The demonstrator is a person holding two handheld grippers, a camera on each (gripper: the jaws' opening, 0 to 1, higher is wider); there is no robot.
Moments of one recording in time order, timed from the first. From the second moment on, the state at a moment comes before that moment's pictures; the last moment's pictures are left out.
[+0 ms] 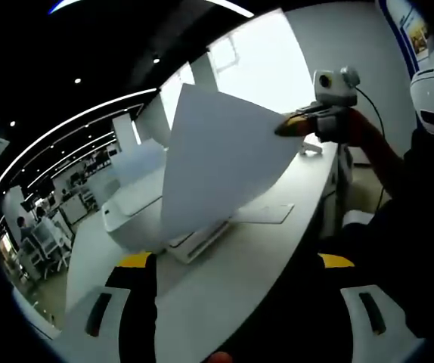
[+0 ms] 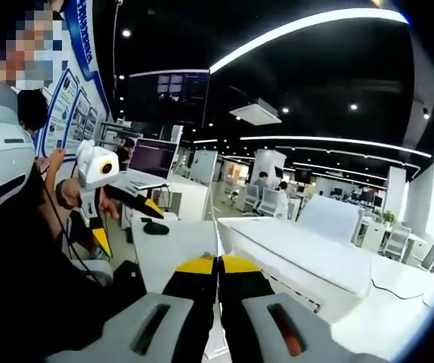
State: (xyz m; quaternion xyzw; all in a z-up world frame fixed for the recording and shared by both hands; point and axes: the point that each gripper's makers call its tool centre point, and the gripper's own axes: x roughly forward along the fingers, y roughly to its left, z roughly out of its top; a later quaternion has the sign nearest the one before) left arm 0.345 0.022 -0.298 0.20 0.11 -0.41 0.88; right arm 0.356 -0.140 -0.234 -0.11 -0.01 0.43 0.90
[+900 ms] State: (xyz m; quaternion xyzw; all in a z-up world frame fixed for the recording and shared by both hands) left arm 0.345 0.023 -0.299 0.20 0.11 -0.41 0.88; right arm 0.353 -0.130 -0.218 -0.08 -0.02 0.45 0.89
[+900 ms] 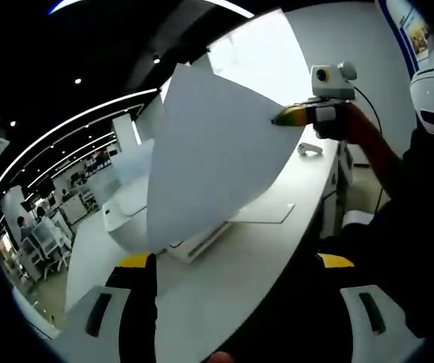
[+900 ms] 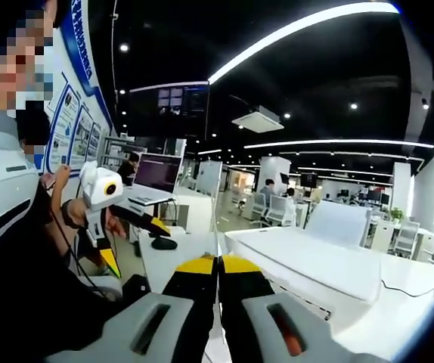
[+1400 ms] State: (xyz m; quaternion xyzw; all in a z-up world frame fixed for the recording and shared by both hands) left arm 0.344 0.023 -0.299 0.20 0.11 -0.41 0.88; right arm 0.352 -0.131 -0.213 -0.07 -0.02 0.45 0.89
